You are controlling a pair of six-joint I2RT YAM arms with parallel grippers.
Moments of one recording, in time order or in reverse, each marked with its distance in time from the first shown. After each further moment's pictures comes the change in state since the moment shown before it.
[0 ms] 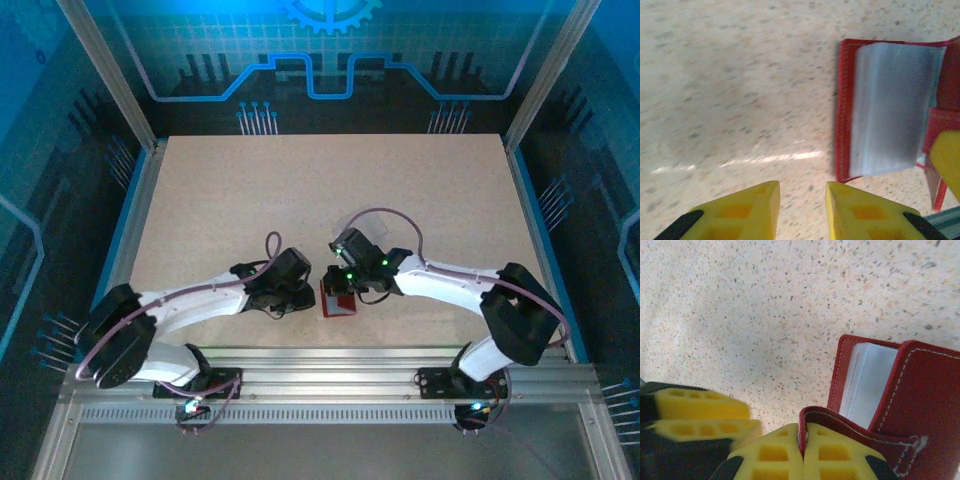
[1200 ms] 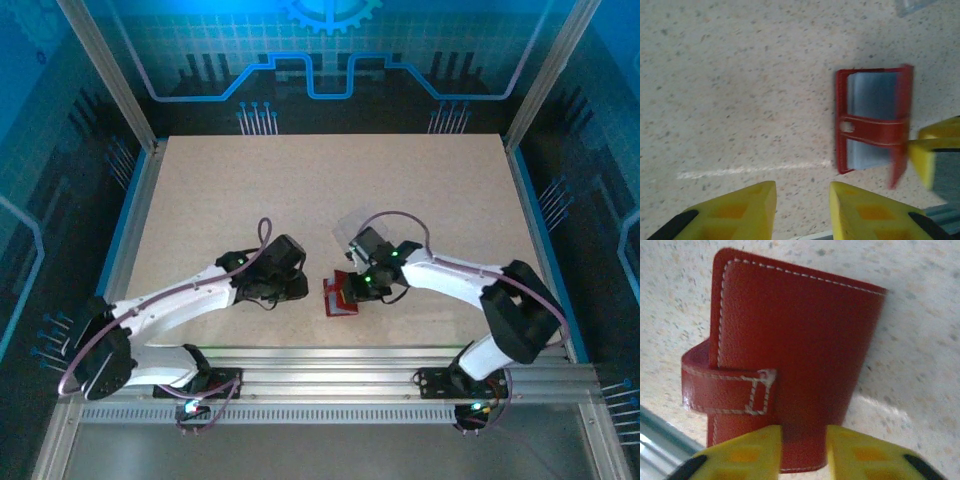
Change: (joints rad) left arm 0.021 -0.032 0.173 -0.205 -0.065 0.091; right arm -0.102 0.007 -0.012 -0.245 -0.027 -0.214
